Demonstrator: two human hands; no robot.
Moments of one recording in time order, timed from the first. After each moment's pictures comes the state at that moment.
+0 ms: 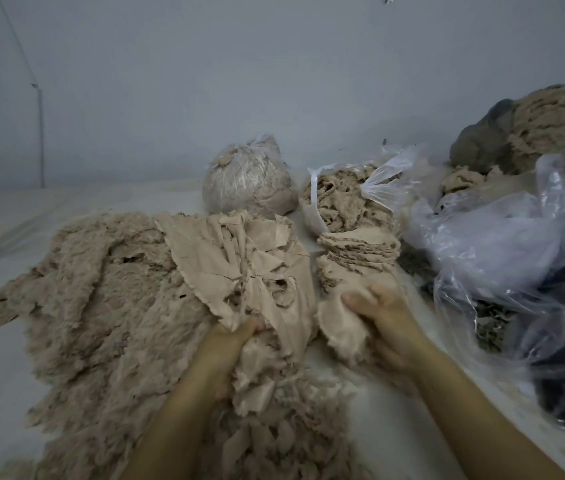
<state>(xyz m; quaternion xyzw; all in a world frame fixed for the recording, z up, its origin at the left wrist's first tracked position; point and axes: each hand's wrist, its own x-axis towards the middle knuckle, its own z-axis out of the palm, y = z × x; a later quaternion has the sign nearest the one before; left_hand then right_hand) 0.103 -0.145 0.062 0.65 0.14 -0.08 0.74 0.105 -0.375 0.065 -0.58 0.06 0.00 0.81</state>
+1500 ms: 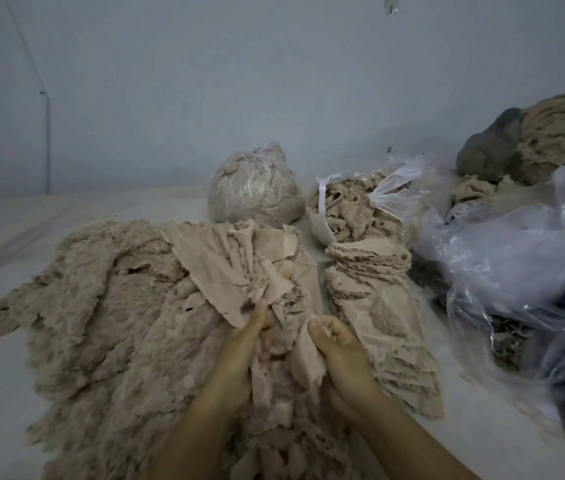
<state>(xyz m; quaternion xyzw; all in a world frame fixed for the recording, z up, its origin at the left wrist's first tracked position) 0.117 -0.155 0.058 0.59 0.09 -0.11 0.79 0.095 -0.296 0.042 -0.55 0.06 0.00 0.84</state>
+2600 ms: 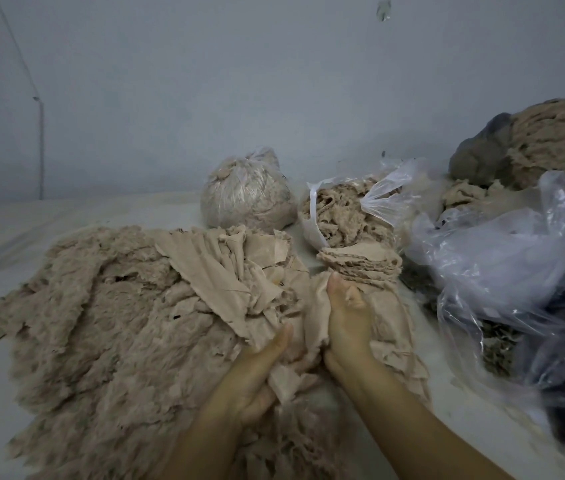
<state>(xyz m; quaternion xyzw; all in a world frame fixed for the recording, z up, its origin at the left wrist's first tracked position) 0.105 -0.182 0.059 0.48 0.04 -0.25 0.84 0.135 -0.305 0.078 -0.51 0.15 -0.20 0.83</state>
